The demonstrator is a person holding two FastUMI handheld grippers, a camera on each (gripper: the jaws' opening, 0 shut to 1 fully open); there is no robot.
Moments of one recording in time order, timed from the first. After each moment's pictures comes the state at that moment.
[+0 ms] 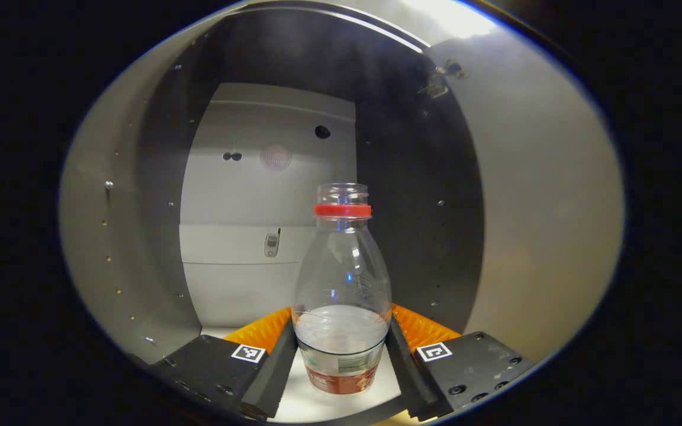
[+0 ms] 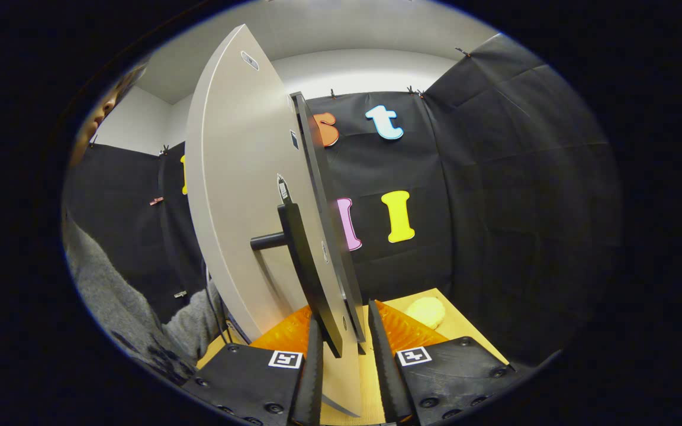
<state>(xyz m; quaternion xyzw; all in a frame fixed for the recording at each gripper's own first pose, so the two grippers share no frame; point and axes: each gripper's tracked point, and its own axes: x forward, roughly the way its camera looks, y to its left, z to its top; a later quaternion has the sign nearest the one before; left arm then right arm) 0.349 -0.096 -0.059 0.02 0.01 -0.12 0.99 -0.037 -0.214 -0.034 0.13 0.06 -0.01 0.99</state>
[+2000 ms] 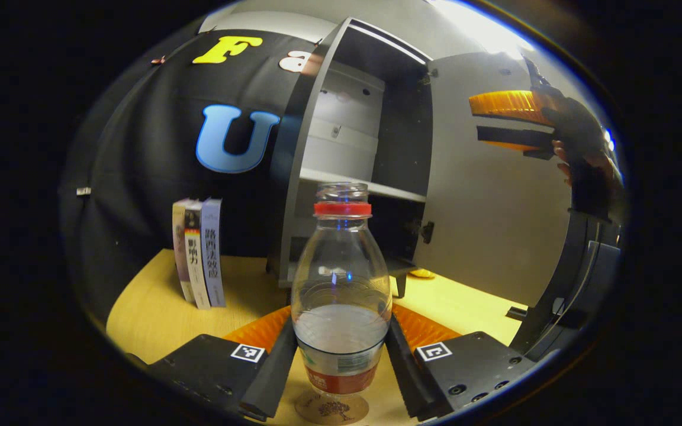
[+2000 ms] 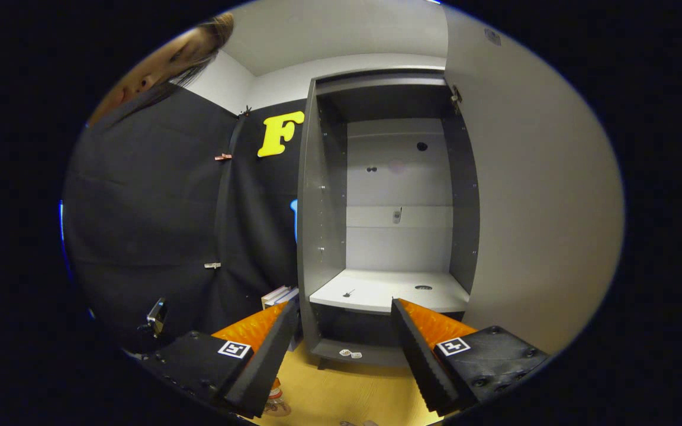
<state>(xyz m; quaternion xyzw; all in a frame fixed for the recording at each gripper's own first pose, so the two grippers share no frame) 0.040 0.028 -0.360 -0.07 0.11 -0.10 0.99 0.068 0.064 -0.113 0.03 0.03 0.14 0.99</state>
